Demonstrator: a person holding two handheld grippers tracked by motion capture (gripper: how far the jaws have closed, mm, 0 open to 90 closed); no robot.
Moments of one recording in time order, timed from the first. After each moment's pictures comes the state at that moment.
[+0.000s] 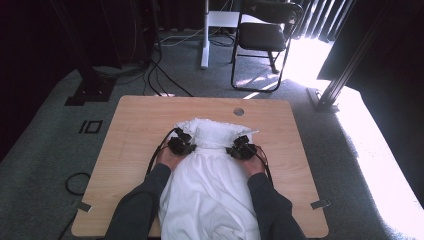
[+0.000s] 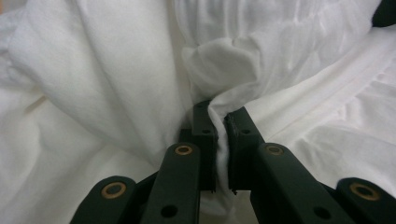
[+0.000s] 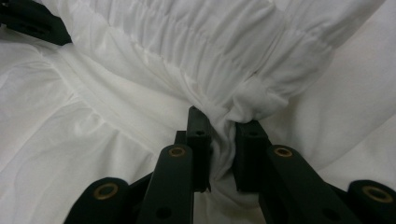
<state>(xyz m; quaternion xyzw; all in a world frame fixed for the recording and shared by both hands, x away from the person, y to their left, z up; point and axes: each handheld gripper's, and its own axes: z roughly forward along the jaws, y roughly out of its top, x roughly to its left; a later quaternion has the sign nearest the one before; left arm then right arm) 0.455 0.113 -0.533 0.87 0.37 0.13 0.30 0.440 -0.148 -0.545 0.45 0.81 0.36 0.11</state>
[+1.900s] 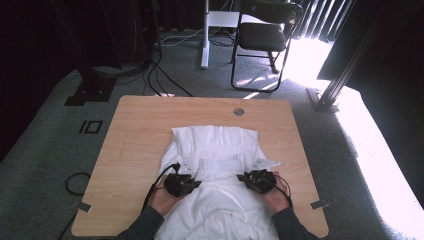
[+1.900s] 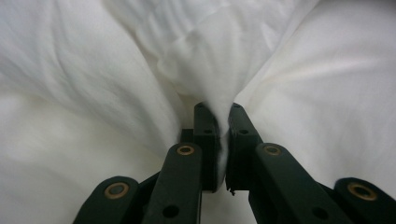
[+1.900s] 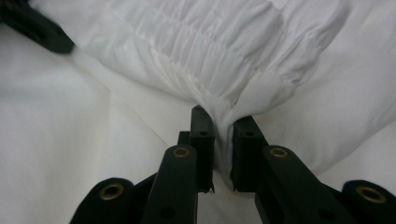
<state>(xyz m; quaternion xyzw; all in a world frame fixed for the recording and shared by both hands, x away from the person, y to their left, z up) 0.310 0.109 -0.530 0.88 0.32 0.07 0.34 0.319 -0.191 -0.531 0.35 0.84 0.40 0.13</state>
